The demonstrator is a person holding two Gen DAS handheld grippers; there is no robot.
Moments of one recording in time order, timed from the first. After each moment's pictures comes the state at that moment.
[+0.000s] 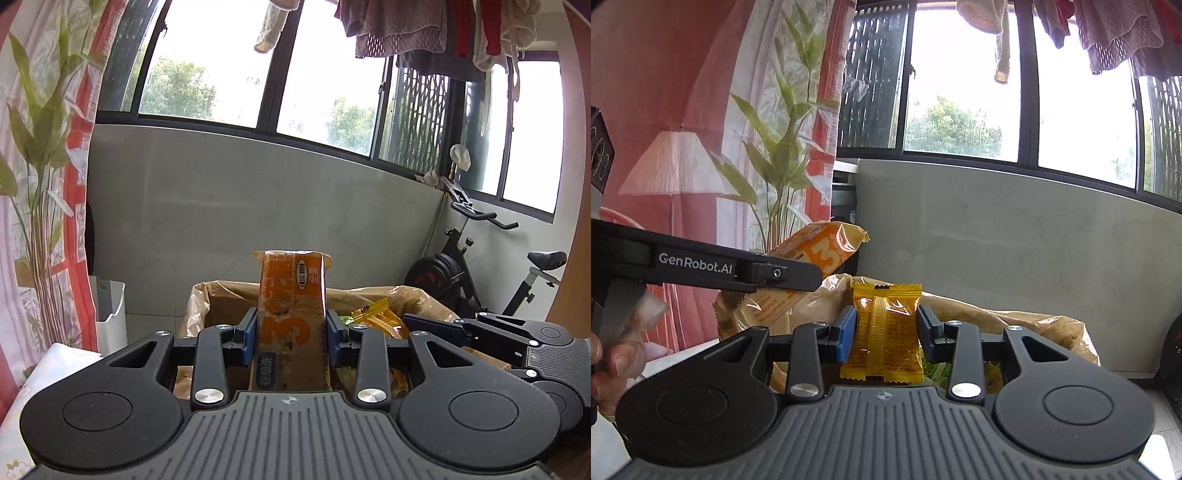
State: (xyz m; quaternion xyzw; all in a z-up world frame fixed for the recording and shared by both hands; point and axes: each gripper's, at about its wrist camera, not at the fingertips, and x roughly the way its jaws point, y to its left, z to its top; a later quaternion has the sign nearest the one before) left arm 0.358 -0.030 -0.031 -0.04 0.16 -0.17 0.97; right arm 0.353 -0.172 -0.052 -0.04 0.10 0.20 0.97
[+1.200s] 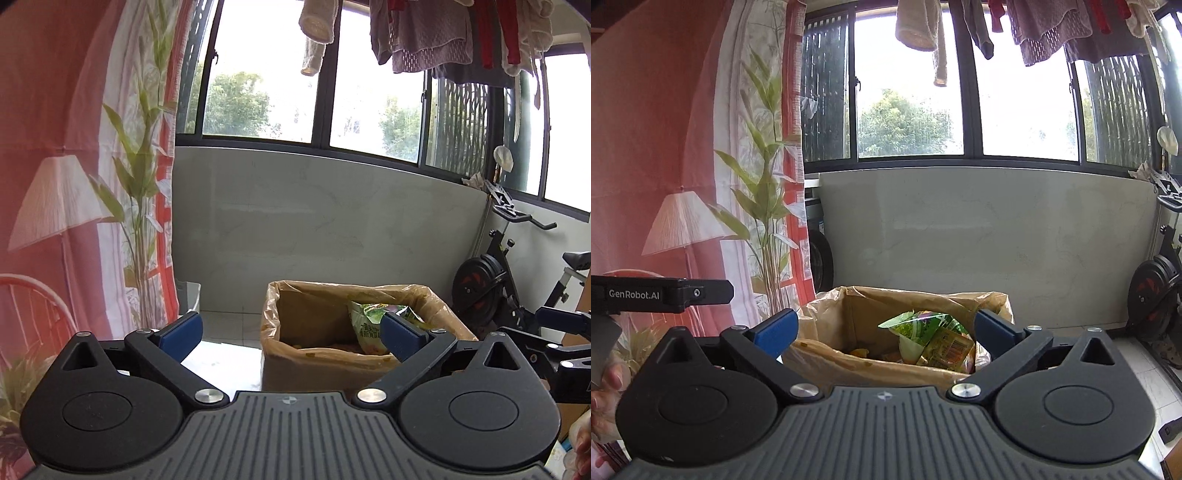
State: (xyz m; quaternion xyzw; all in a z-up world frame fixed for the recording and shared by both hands) left arm 0.199 0.002 0.051 -0.01 0.16 -0.05 0.99; right arm 0.197 -0.207 0.021 0.04 0.13 0.13 0.98
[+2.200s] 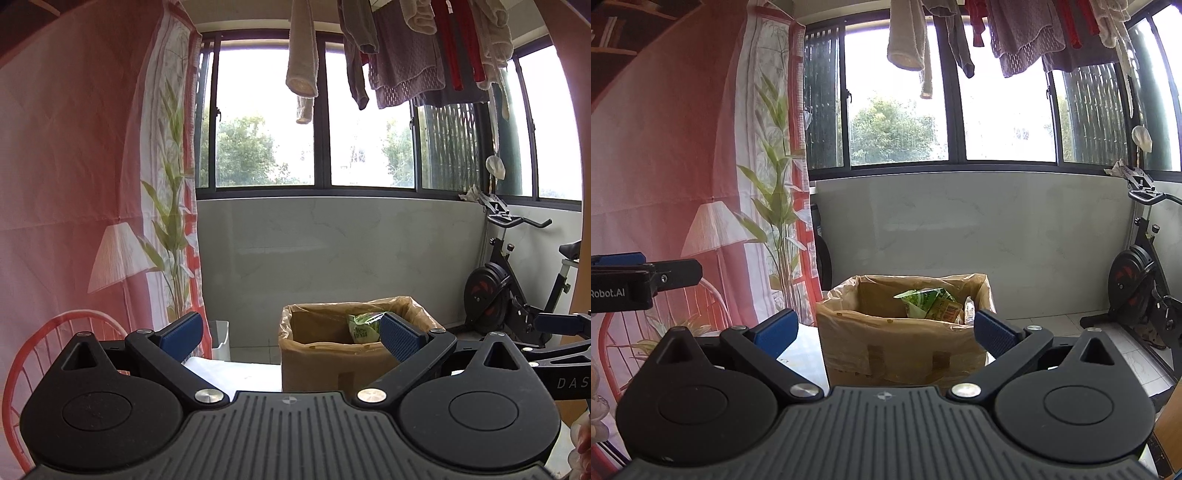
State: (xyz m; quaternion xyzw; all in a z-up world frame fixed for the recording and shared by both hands) left arm 0.047 -0.012 0.095 0.04 0.10 -0.03 0.99; right arm 0.064 -0.202 0.042 0.05 0.12 0.10 0.99
